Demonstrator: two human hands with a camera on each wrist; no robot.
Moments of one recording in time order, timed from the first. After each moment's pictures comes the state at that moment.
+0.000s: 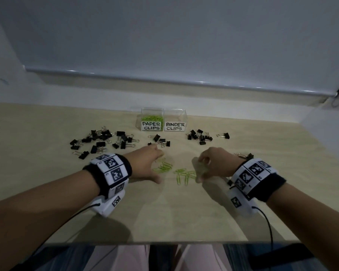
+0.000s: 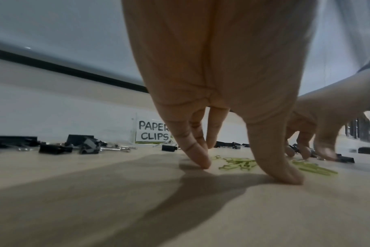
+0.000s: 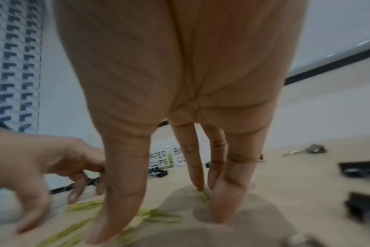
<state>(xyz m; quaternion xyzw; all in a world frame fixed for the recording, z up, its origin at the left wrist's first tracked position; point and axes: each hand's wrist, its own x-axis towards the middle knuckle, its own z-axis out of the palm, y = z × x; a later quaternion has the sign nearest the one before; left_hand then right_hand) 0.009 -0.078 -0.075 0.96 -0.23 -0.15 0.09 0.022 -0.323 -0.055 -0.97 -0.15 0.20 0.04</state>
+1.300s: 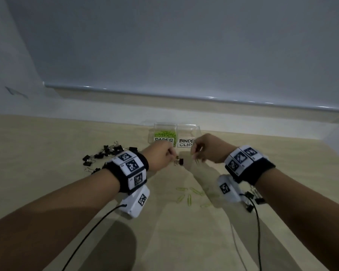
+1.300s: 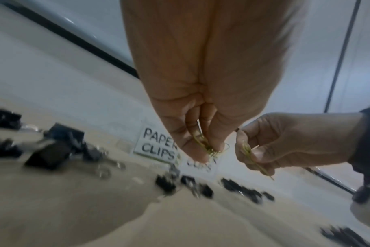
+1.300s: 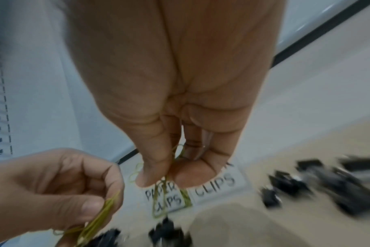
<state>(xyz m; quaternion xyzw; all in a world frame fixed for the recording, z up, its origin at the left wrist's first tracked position) 0.055 -0.075 -0.046 0.94 -0.14 -0.07 0.29 0.098 -0.270 -0.031 -0.93 -0.20 0.15 0.26</state>
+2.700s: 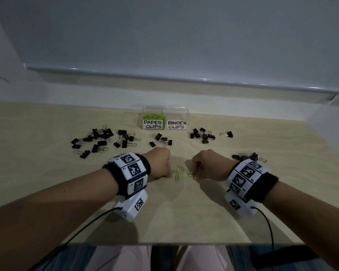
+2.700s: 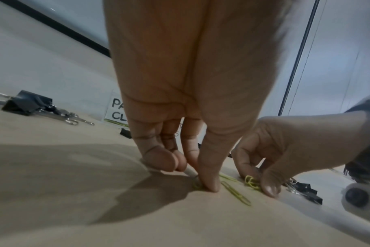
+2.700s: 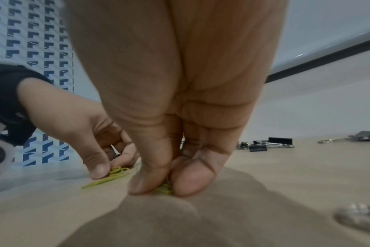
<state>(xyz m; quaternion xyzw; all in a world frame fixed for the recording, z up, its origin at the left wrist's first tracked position) 0.012 -0.114 -0.074 0.95 -0.13 -0.21 0.19 0.018 -0.304 -0.064 -0.95 -0.22 0.21 0.10</state>
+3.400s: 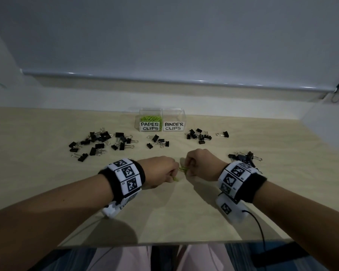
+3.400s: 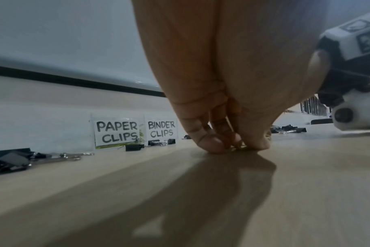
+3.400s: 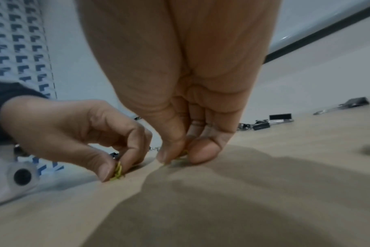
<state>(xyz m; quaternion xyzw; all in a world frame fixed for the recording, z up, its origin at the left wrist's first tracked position) -0.002 -0.116 -0.075 0.93 -0.30 -0.19 0.11 0.009 -0.293 -0.063 -0.96 -0.19 0.14 0.15</state>
